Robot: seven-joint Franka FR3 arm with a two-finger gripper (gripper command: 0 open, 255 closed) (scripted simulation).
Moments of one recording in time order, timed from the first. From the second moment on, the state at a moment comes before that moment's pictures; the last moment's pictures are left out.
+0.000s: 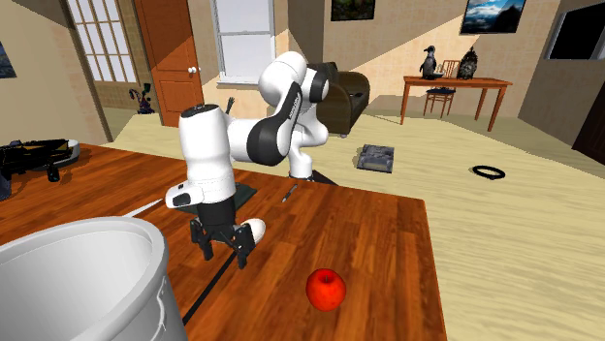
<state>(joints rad) -0.42 0.46 -0.47 -1.60 0.34 2.11 -0.09</state>
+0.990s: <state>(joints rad) -0.42 0.47 -0.47 -1.61 0.34 2.12 -0.10</state>
